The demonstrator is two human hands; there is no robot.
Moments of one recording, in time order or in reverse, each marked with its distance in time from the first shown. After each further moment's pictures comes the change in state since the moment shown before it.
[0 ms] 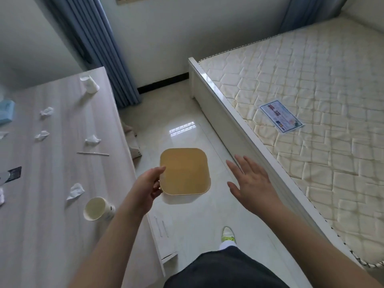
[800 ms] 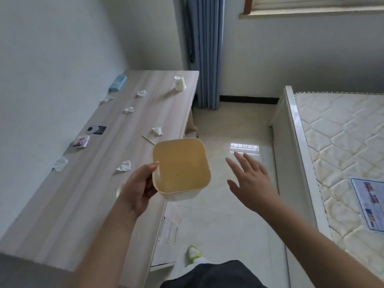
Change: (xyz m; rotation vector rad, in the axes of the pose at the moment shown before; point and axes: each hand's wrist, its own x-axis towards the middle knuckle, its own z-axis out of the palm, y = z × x) left_hand -0.033 0.060 -0.027 -0.375 0.431 0.257; right_hand 0.197 -0.049 -0.042 -0.007 -0.007 -0.631
